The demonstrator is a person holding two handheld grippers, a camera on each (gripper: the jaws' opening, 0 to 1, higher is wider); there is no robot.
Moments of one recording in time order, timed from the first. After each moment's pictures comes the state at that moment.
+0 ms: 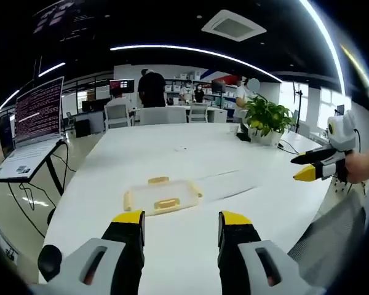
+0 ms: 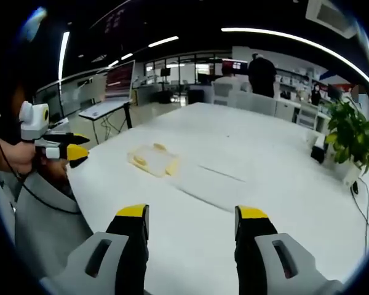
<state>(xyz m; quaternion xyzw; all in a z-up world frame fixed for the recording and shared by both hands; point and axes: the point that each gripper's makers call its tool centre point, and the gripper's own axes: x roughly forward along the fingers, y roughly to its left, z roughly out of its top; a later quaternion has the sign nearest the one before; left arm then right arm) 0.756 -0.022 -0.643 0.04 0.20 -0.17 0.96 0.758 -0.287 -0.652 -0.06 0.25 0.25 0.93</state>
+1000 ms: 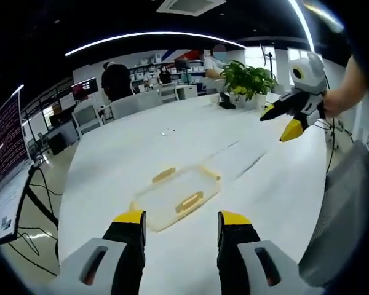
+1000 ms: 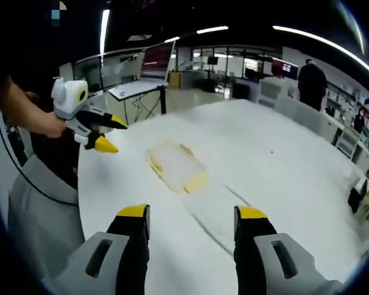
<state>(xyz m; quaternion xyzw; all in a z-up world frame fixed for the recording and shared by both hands) 0.833 -0.001 -0.678 0.15 0.24 -0.27 0.92 0.834 -0.210 -0.667 -0.15 0.27 0.41 0.86</state>
